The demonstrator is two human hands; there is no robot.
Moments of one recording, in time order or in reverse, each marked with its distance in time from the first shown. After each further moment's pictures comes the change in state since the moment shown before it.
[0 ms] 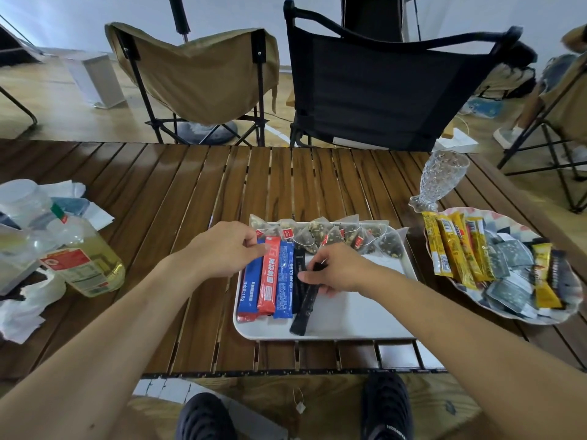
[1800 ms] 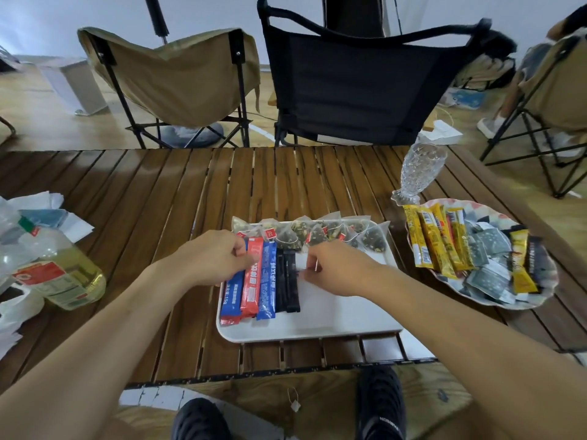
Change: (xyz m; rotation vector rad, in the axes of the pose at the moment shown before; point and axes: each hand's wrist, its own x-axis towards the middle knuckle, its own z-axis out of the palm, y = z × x) left_hand -0.005 0.012 0.001 0.097 -0.107 0.012; right_hand -0.030 0.002 -0.017 -0.543 0.111 -0.179
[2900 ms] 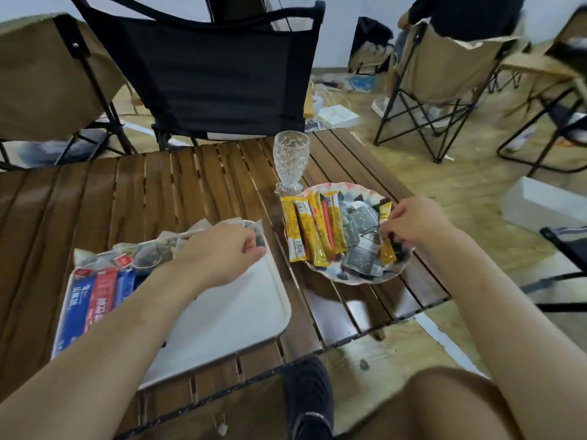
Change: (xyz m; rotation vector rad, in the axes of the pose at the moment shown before) left_hand 0.061 0.208 0.055 0.261 0.145 0.352; right_hand -0.104 0.286 -0.079 0.293 0.463 0.779
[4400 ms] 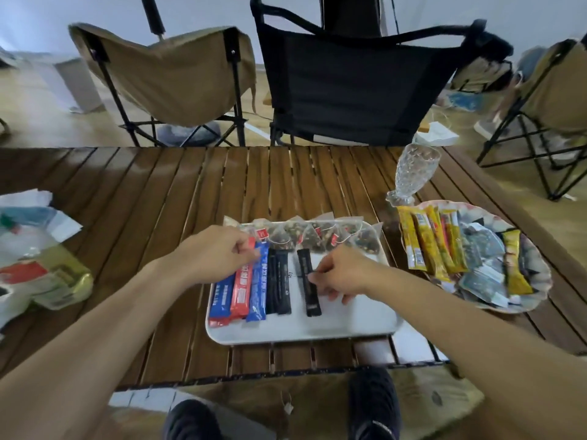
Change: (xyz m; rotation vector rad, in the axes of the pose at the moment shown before) left_hand -0.120 -0.158 -0.029 -0.228 -0.085 -0.302; right_hand -0.144 -0.199 0.143 0.057 -0.742 -0.407
